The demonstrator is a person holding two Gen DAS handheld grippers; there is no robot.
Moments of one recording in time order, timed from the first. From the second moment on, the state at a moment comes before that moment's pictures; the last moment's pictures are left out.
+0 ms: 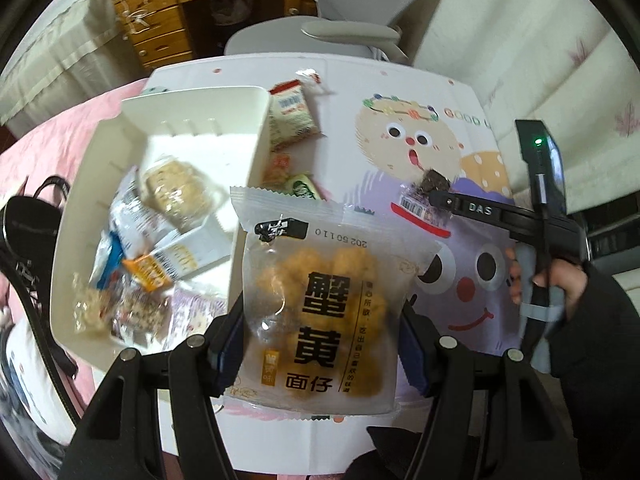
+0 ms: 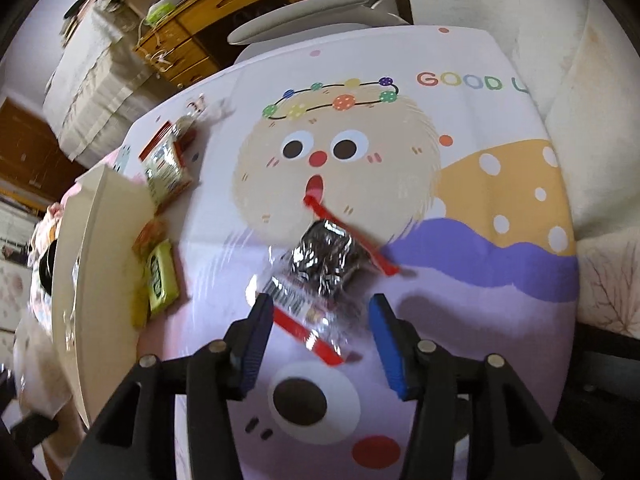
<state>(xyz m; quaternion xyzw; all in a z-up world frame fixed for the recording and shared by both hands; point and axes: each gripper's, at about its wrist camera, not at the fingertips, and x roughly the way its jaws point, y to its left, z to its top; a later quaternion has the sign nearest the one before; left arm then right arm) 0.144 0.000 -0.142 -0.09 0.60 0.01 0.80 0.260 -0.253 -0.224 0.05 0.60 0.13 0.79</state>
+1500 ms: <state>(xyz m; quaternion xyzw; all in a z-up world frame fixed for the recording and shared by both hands) 0.117 0.156 -0.119 -0.06 0.60 0.00 0.80 0.233 -0.220 -0.226 0.07 0.55 -0.04 0.83</state>
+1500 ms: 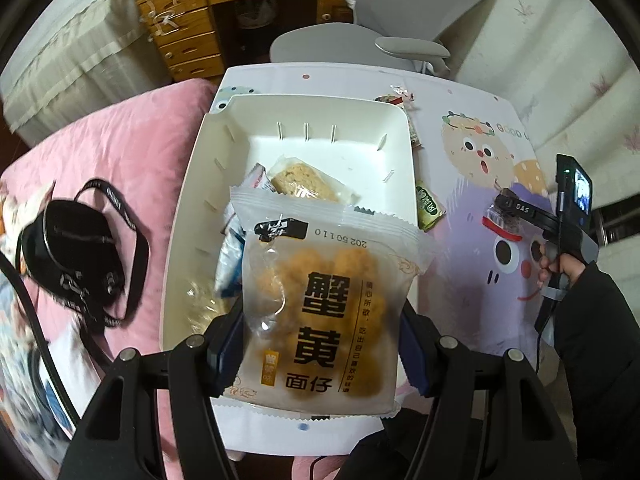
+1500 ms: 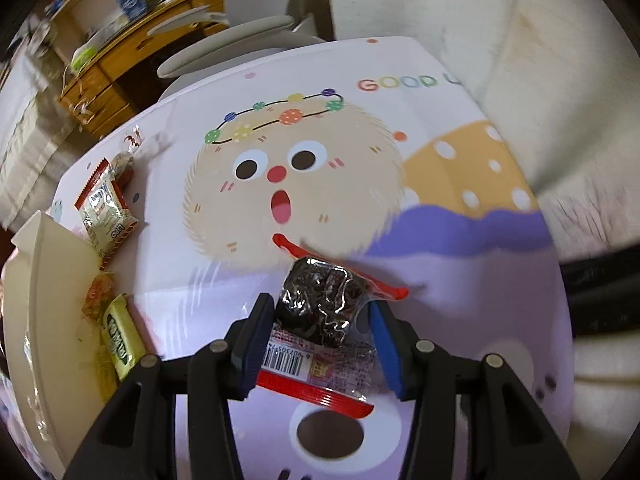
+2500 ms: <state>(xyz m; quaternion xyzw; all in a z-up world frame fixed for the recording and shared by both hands) 0.105 0.216 -0.133 0.01 0.59 -0.09 0.80 0.078 -0.076 -0.138 0.13 0.44 0.08 0.89</state>
